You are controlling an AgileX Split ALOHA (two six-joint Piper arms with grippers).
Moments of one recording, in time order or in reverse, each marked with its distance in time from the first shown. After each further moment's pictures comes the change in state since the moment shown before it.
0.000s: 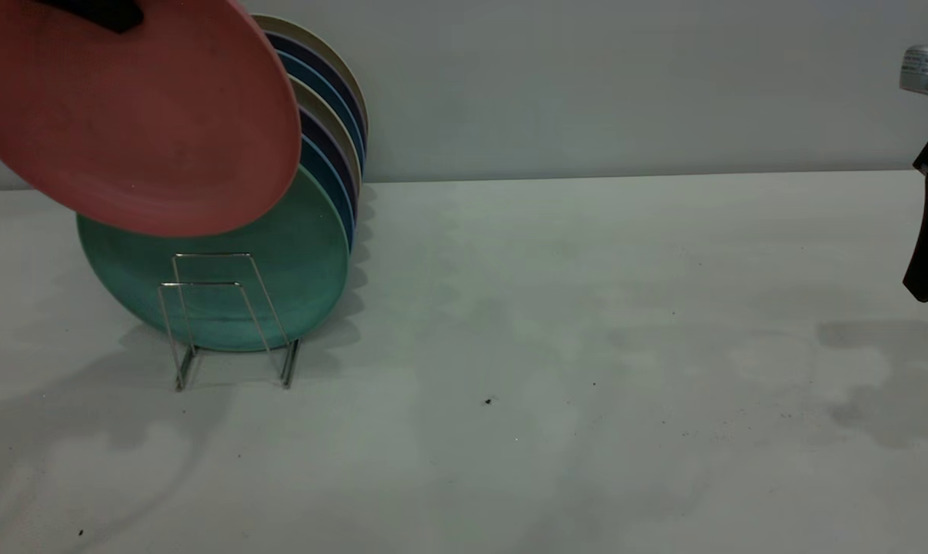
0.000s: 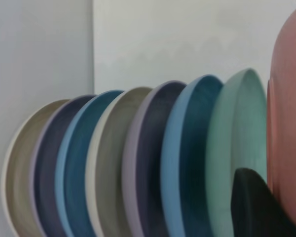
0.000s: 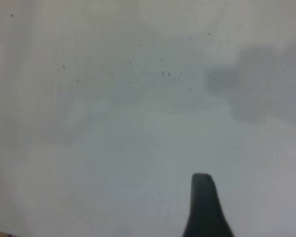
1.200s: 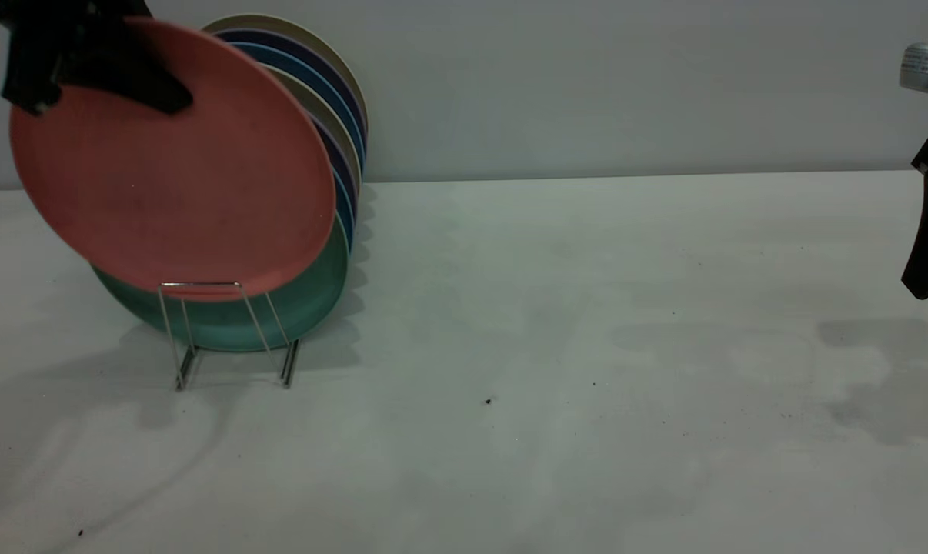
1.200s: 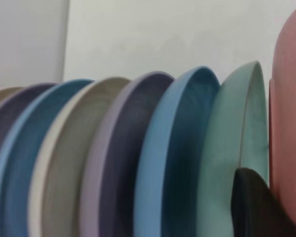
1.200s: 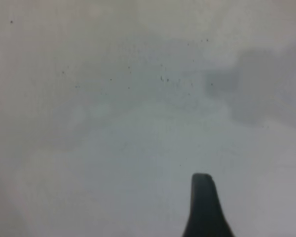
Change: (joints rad) left arm 0.000 0.165 0.001 -0.072 -0.061 0.025; right arm 0.000 0.000 0.000 0.003 -0.012 0.000
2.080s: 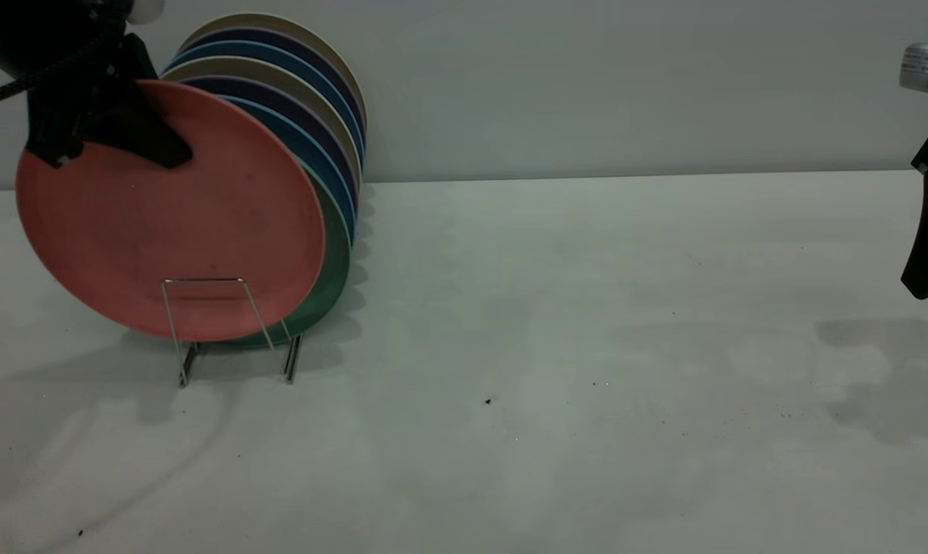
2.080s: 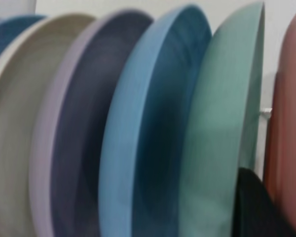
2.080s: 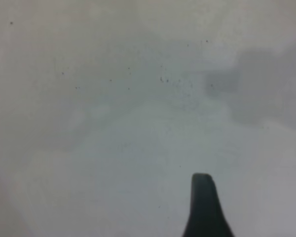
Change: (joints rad) left arm -0.002 0.061 0.011 0.101 -0.078 -0.132; right arm 0.000 0.000 0.000 0.001 -0.002 0.000
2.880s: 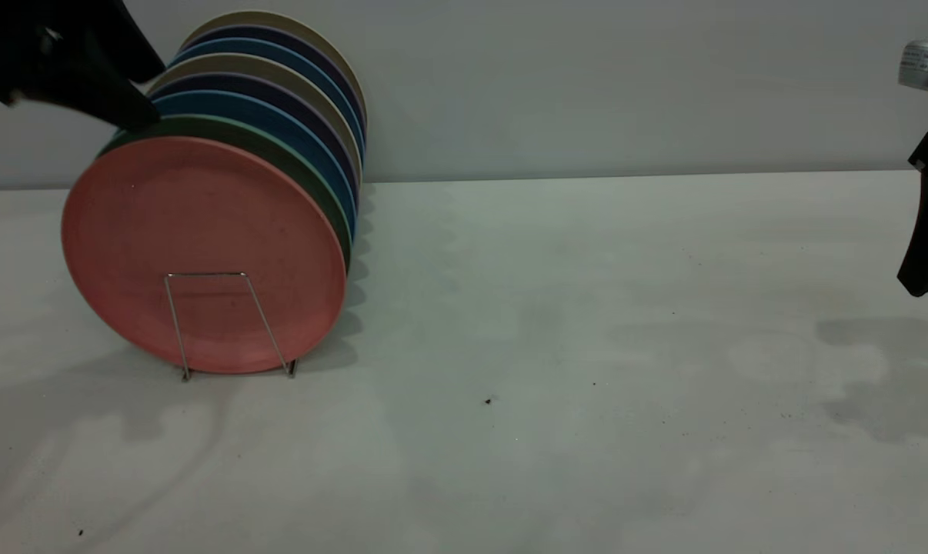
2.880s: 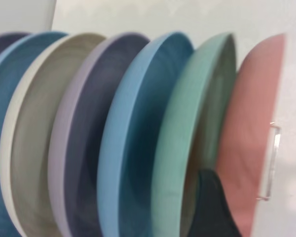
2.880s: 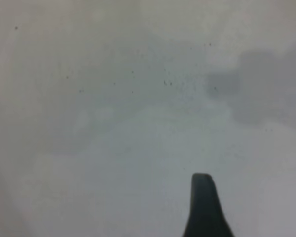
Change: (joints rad) left arm 0.000 -0.139 0.000 0.029 0.119 -0.119; right arm 0.000 0.000 0.000 0.013 -0.004 0.000
